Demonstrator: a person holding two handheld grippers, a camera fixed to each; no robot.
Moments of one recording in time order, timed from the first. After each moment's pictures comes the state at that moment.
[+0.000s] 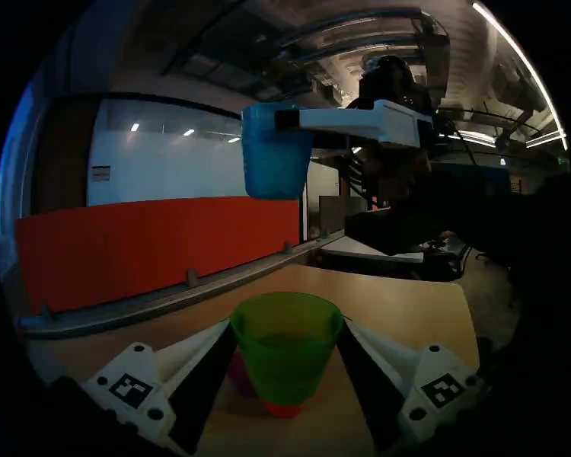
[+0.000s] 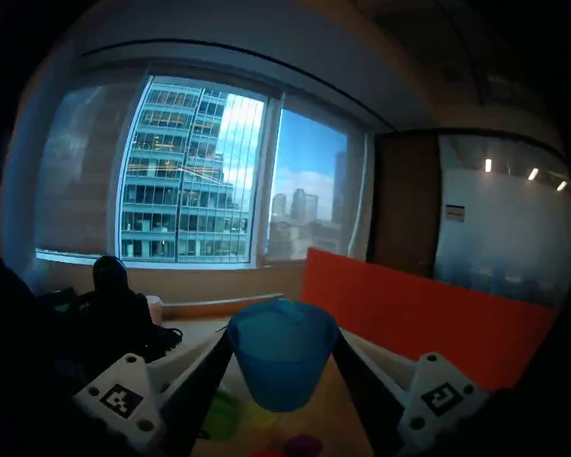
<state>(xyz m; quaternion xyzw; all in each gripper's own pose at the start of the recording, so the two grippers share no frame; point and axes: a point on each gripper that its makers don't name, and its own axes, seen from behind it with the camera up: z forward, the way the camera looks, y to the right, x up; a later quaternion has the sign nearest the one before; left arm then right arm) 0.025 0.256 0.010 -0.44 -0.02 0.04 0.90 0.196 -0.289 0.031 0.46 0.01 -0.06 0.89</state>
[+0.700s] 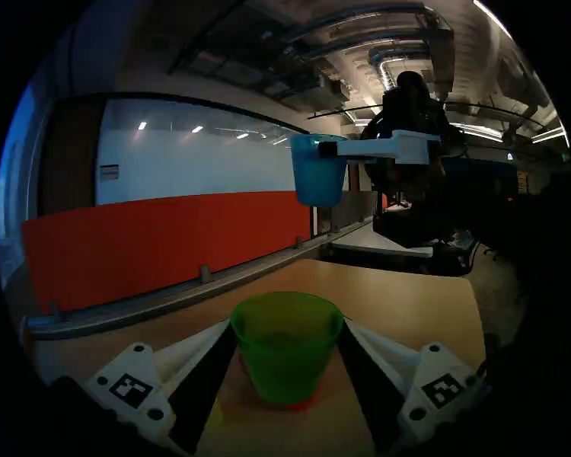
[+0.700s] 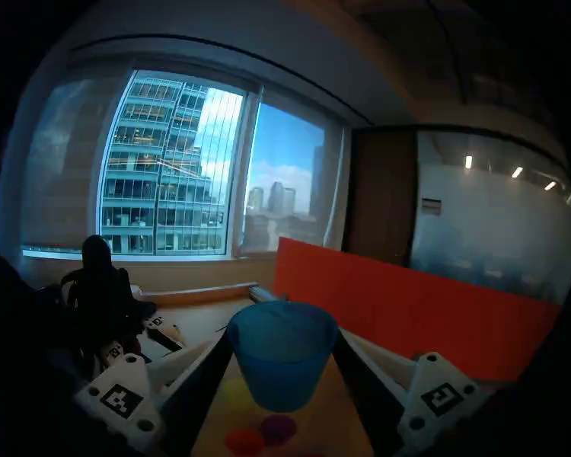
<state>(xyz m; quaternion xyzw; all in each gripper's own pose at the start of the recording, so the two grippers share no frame) 0.023 0.235 0.017 -0.41 -0.03 0.05 0.91 0.180 -0.226 0.042 0.40 0.00 -0.06 0.91</state>
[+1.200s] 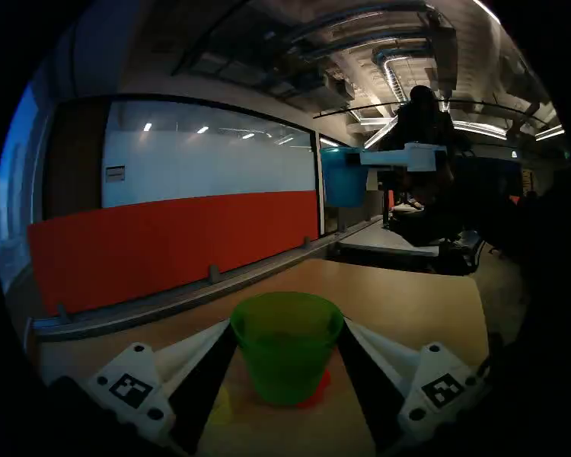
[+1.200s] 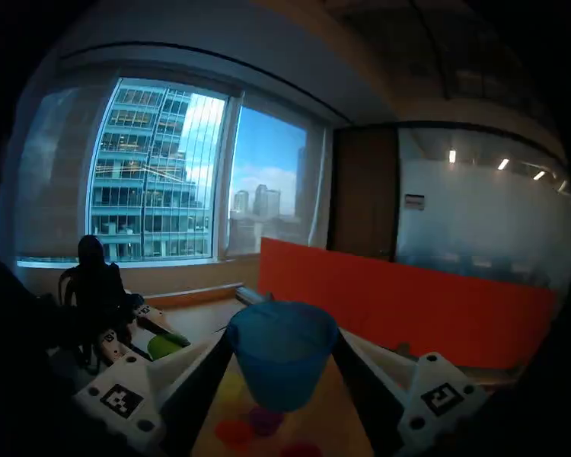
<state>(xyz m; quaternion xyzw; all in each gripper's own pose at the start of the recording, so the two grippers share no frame) 0.031 0.219 0.019 -0.40 -0.03 0.06 0.91 0.179 -0.177 0.041 0.38 -0.01 -0.04 0.93</state>
